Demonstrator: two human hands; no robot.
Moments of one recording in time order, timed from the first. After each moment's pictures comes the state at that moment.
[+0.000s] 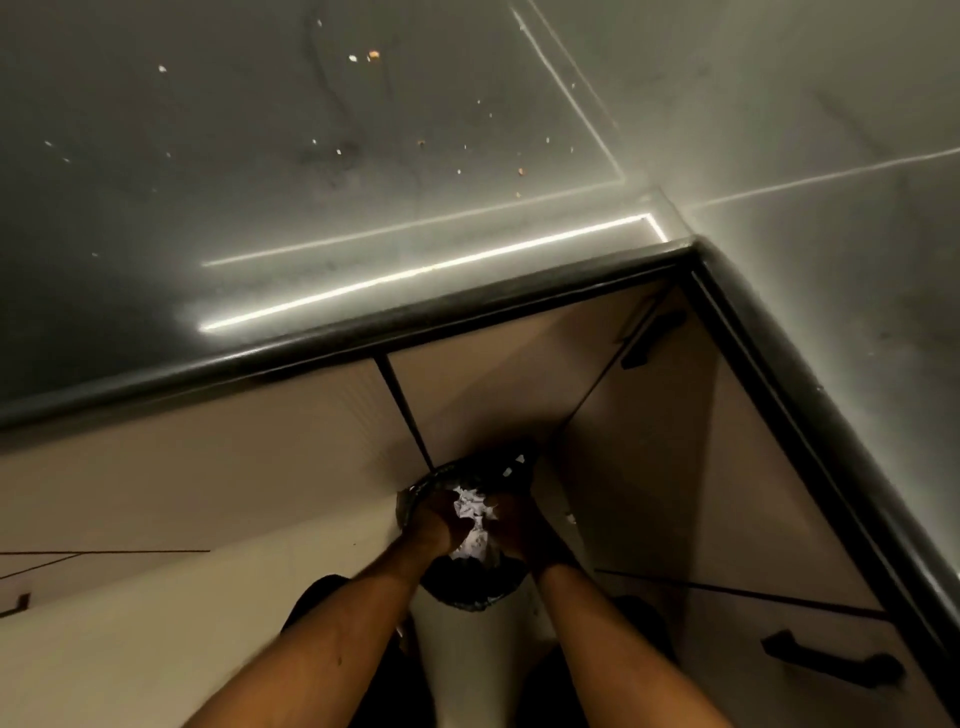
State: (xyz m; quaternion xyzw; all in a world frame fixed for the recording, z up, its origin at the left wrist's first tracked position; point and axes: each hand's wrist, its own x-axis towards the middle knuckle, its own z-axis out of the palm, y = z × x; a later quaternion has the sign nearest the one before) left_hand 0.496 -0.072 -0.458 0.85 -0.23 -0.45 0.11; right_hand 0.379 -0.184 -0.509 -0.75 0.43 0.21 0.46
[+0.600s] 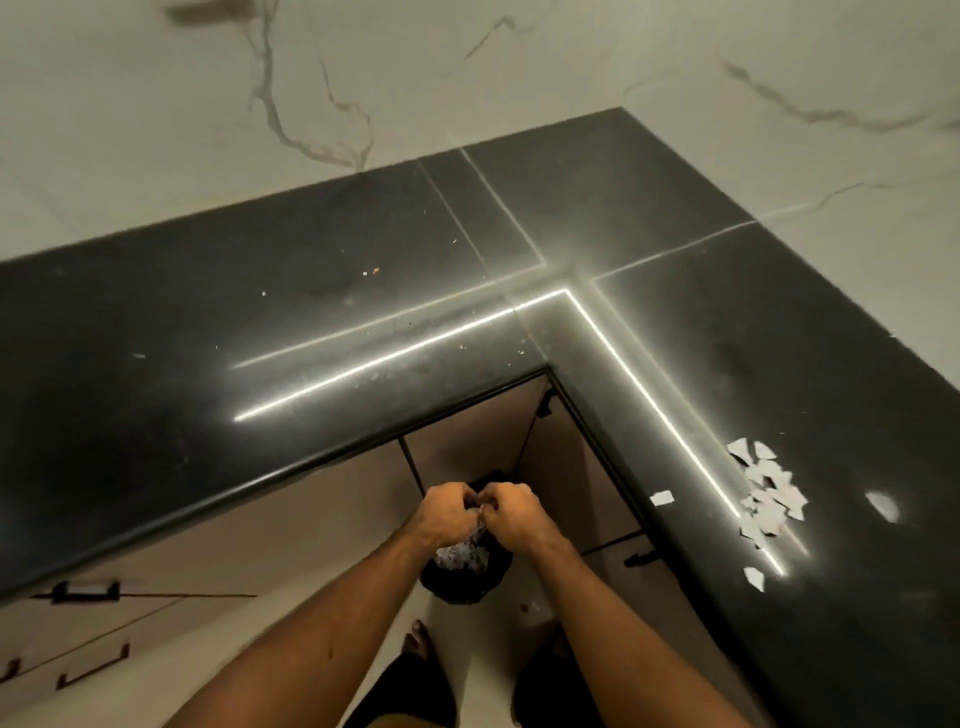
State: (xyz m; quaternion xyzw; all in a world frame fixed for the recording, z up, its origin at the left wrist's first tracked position) left_hand 0.477 -0.073 -0.146 0.83 -0.37 -0.40 0.12; right_hand 0.354 -0.163 -0.138 -0.82 0.39 0.16 0.39
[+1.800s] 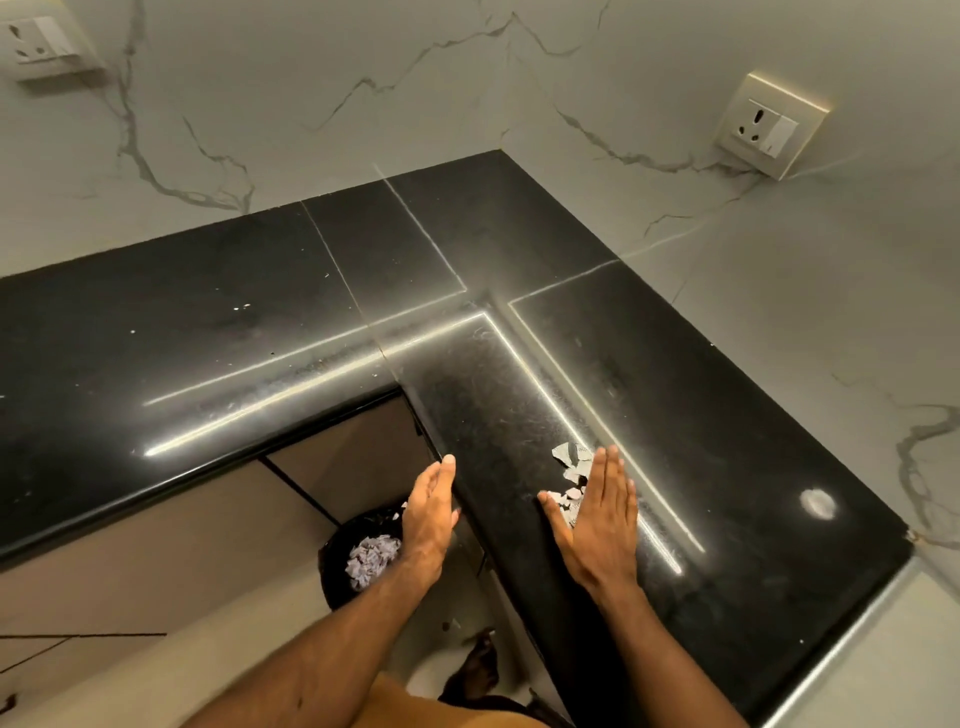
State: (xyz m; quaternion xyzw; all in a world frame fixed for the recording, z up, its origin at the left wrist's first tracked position) left_hand 0.269 -0.191 -0.046 0.66 0.03 -0.44 0.61; right_hand 0.071 -0.302 -0.076 -0.83 0.53 -0.09 0.16
